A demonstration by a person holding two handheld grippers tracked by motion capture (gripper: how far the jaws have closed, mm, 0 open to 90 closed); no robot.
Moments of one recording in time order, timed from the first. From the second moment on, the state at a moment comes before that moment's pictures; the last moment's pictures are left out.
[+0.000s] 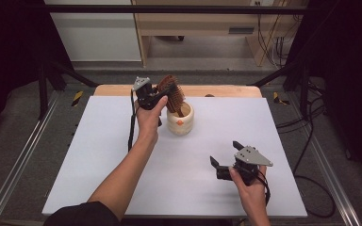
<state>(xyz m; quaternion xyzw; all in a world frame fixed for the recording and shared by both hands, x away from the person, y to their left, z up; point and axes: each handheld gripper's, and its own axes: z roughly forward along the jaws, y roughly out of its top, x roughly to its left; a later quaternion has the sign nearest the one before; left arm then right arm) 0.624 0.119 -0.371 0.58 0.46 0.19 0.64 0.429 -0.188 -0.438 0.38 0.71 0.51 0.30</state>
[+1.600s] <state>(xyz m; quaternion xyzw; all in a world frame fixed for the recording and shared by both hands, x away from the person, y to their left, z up) 0.632 0.130 -0.380 0.56 0.49 0.18 0.64 0.430 -0.189 -0.438 0.38 0.71 0.51 0.29</state>
